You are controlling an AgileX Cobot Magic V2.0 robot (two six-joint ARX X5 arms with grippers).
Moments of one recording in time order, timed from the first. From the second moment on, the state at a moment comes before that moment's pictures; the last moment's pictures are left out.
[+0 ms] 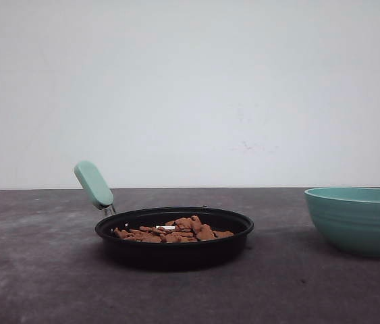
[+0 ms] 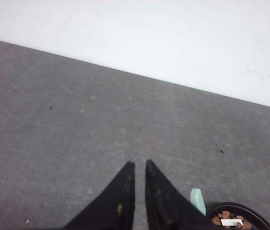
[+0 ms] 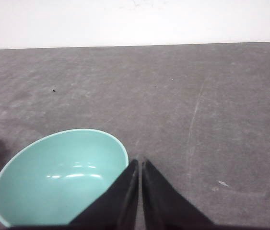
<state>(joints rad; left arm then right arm) -0.35 0.42 0.89 -0.73 -0.29 -0.34 0.04 0.01 0.02 -0.17 -0.16 0.10</state>
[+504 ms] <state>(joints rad) -0.07 0.03 0.49 -0.45 -0.21 -0.13 0.04 0.01 0.02 -0.17 -0.16 0.10</state>
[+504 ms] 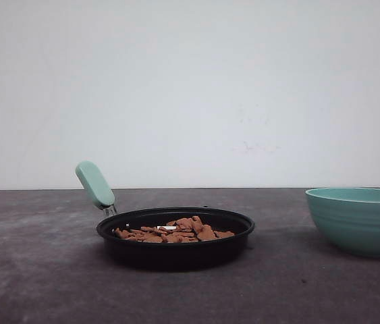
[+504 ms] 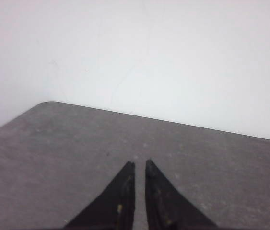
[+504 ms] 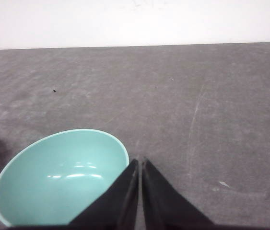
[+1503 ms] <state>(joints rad) 0.03 0.00 0.08 -0.33 0.00 -0.09 0.04 0.01 0.02 -0.16 -0.16 0.10</state>
